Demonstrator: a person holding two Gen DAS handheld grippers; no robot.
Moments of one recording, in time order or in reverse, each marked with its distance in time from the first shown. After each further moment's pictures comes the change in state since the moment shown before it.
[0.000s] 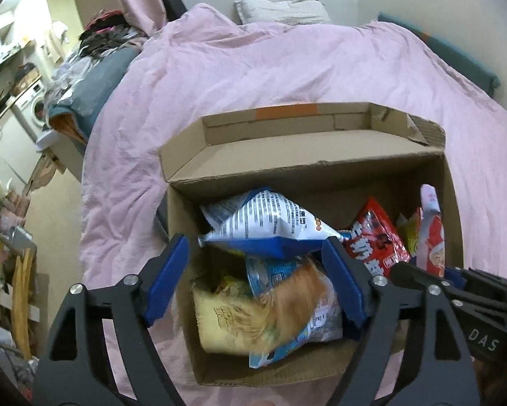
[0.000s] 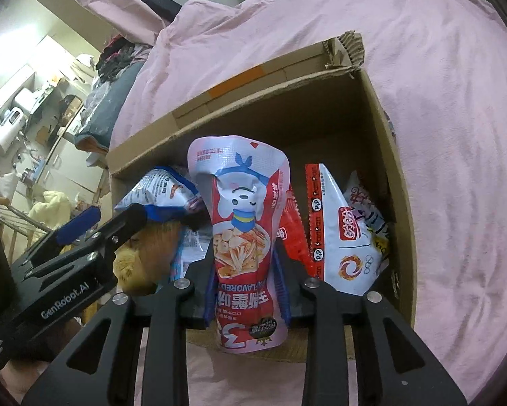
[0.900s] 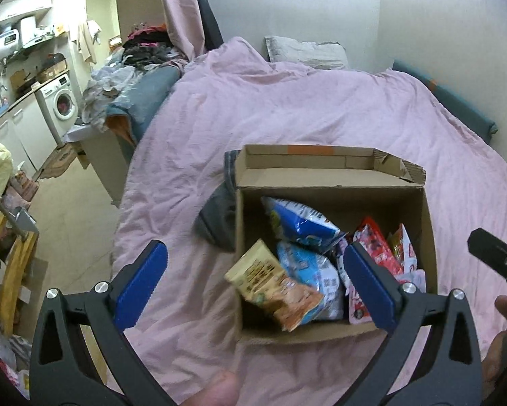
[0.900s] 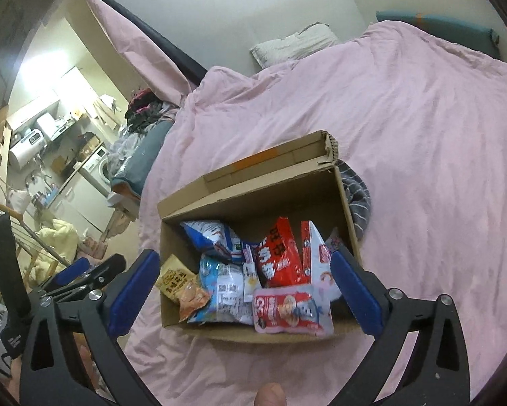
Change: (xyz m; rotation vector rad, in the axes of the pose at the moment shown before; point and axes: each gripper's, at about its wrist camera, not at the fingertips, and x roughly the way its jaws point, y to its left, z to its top) left arm -0.092 0.050 -0.034 -0.111 -0.161 0.010; right arm -0.107 0.020 -0.024 -0.066 -0.285 0.011
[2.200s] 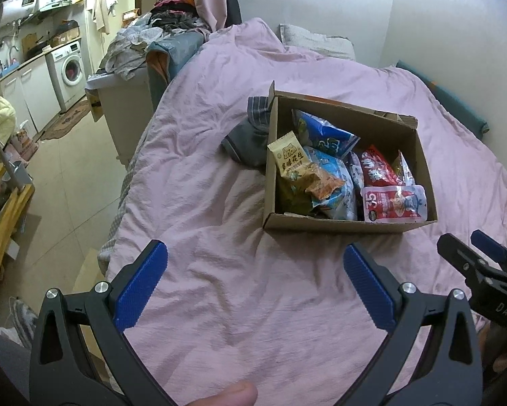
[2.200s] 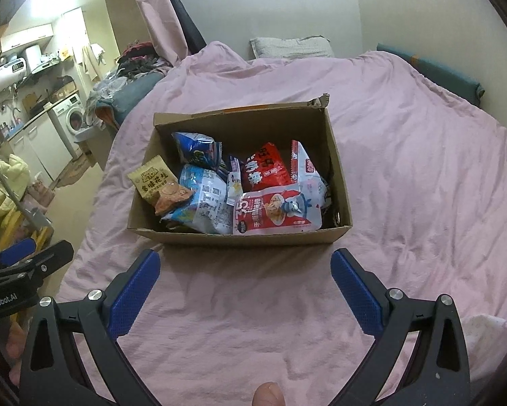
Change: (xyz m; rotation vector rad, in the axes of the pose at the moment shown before) left arm -0.046 0.049 -0.123 -0.098 0.044 -0.041; right arm -0.019 0.051 -0.118 -0.244 0.020 -0.245
